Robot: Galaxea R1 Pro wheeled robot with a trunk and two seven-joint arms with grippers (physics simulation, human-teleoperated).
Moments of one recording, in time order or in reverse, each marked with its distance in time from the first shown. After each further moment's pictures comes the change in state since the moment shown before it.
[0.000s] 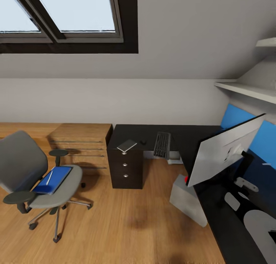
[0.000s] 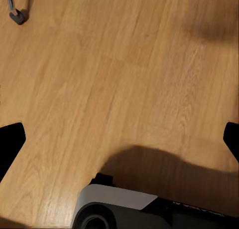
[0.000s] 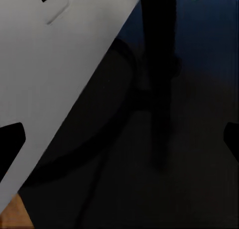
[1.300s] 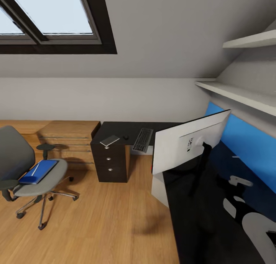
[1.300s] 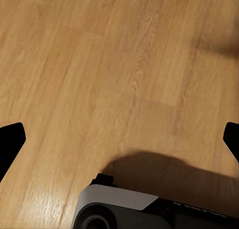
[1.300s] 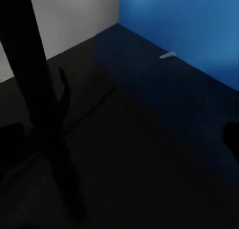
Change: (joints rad) left arm 0.000 0.000 -0.001 0.000 0.000 -0.001 0.004; right arm 0.006 0.012 0.004 0.059 0.263 -0.166 0.060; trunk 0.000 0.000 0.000
